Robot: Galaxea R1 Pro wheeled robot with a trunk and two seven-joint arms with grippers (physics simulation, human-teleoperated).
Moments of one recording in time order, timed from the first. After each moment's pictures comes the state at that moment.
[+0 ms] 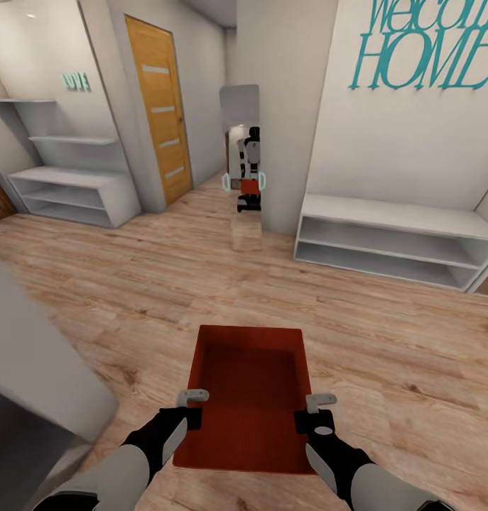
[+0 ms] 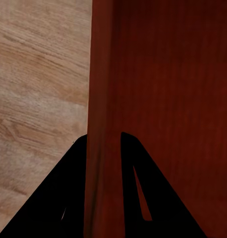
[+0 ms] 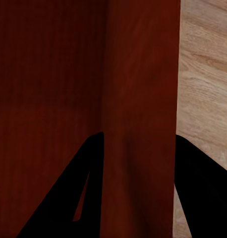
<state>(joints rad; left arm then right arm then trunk) -0.71 -0.13 -0.01 -0.26 0.03 0.27 0.14 -0.65 0.07 0.50 -0.24 -0.38 -0.04 -0.30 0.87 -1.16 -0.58</state>
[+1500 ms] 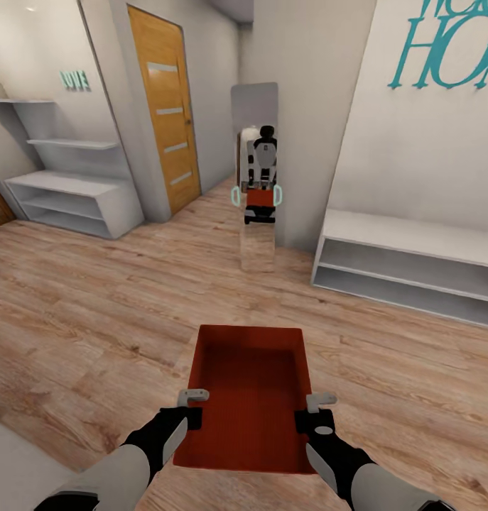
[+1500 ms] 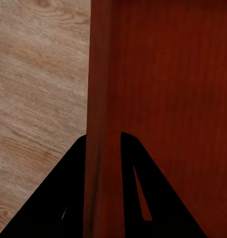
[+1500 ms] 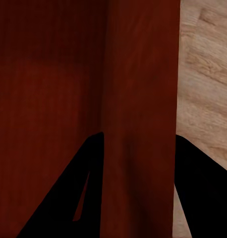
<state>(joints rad) -0.71 -0.14 0.00 -0.27 0.02 0.27 0.14 -0.65 0.06 0.50 -0.24 -0.38 -0.04 -0.30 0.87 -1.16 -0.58</state>
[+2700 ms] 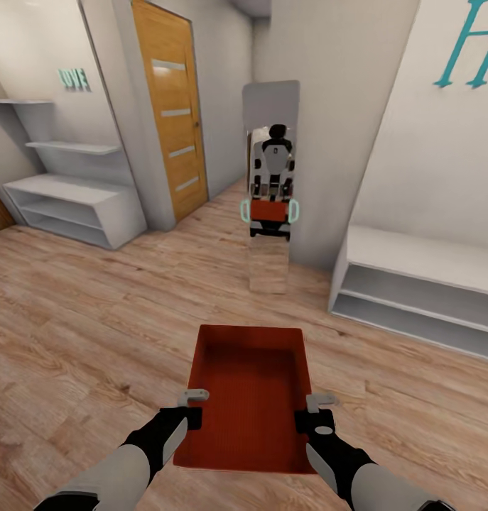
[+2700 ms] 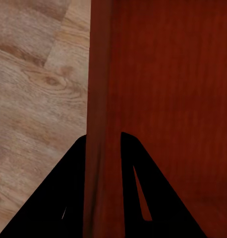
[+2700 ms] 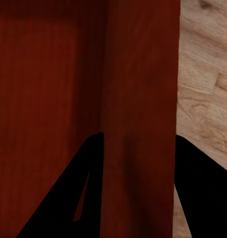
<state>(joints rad) -0.70 -0.14 0.00 -0.27 0.02 0.28 0.14 -0.65 0.06 0.51 -0.24 -0.38 -0.04 -0.30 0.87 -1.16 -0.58</state>
